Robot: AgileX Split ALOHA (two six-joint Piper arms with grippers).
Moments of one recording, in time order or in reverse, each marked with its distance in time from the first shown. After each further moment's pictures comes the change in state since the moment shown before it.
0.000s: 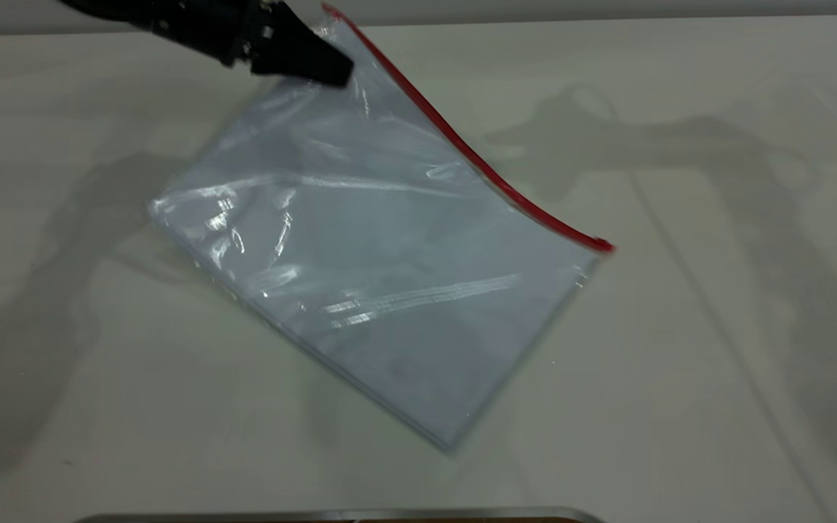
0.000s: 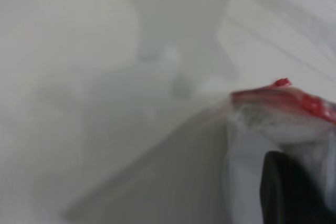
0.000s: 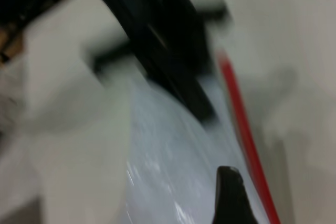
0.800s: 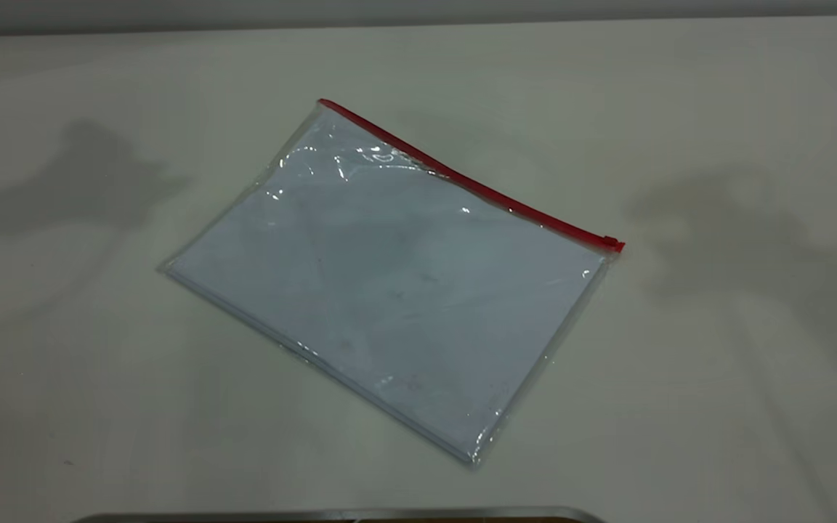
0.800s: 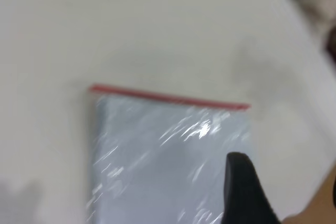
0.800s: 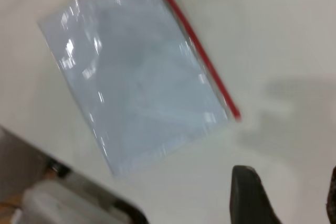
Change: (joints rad) left arm 0.263 -0.661 0.000 0.436 0.230 -0.792; right arm 0.000 -0.787 0.395 -0.819 0.050 0.980
